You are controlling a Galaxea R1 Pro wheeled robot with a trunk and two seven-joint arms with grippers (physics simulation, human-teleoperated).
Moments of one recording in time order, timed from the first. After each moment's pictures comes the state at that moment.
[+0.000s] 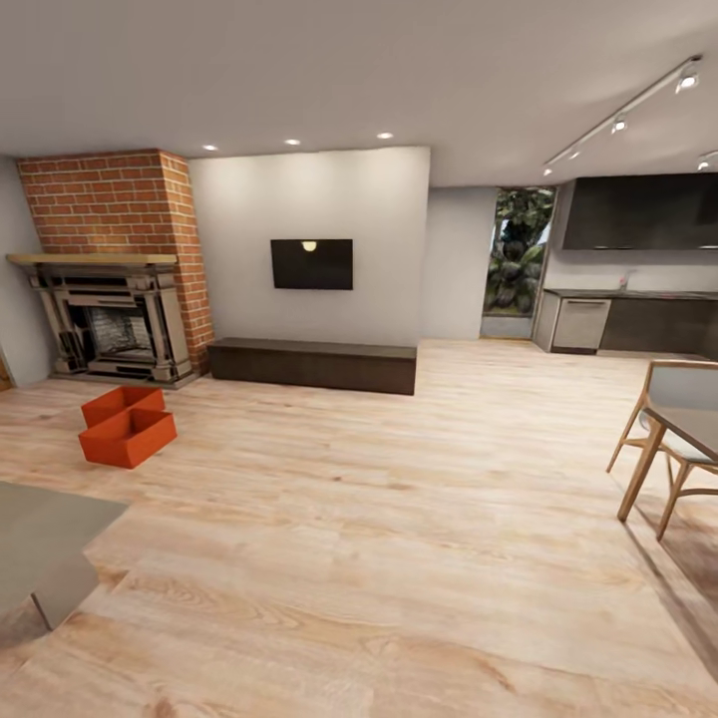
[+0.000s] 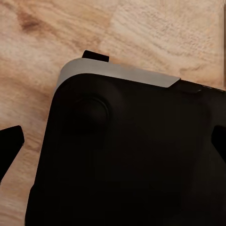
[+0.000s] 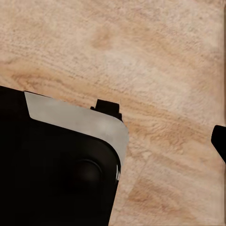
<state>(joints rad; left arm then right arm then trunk) 0.00 -0.02 0.16 -0.07 0.10 -0.08 0.00 -0.14 -0.04 0.36 0.03 -0.12 -0.12 0.05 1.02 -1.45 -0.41</state>
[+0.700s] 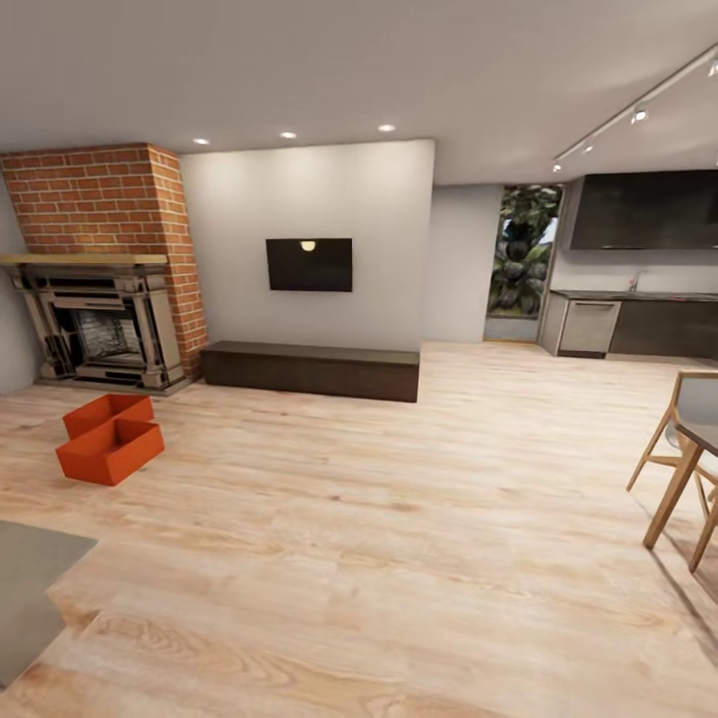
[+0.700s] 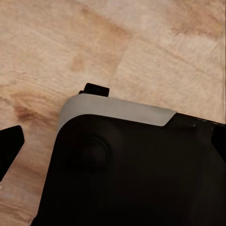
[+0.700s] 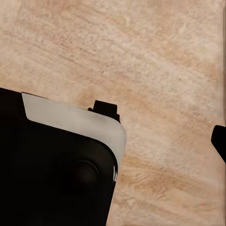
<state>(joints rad) 0.00 -0.02 0.16 -0.15 0.10 -0.08 0.00 -0.14 -0.05 0.36 0.03 -0.12 -0.12 0.05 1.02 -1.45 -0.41</state>
